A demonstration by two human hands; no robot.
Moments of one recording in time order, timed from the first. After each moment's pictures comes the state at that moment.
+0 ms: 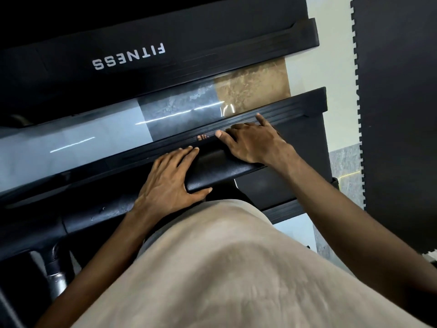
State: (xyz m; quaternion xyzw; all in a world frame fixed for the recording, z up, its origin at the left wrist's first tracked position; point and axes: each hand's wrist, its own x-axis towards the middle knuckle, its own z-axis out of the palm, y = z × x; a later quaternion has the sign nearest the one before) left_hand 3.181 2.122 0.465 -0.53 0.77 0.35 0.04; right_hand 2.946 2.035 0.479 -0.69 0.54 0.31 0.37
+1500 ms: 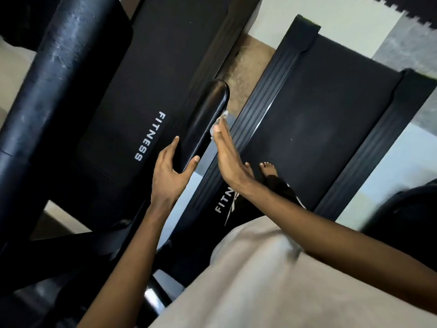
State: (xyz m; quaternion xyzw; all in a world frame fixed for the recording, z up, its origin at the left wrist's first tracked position) left_hand 3.169 2.131 0.485 -0.53 0.77 0.37 0.02; right_hand 3.022 2.214 0.475 -0.12 0.63 -0.55 0.53
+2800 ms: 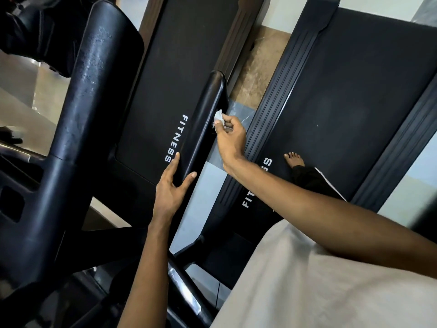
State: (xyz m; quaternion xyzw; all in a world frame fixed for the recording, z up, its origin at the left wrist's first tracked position) left_hand 3.220 2.158 0.517 -0.55 0.75 0.35 0.07; right_hand 3.040 2.195 0.447 0.15 0.63 -0.64 0.41
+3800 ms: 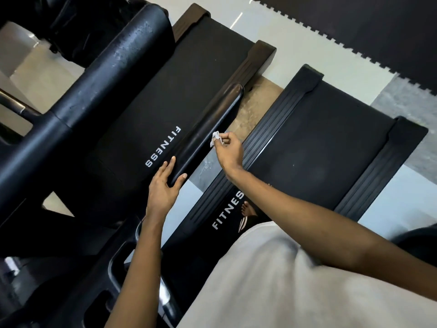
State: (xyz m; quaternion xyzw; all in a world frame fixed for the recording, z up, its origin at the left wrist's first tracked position) left_hand 3.285 2.186 0.491 -0.57 0.74 0.36 -0.04; right_hand 3.071 2.225 0.459 -0.07 0.74 -0.55 0.39
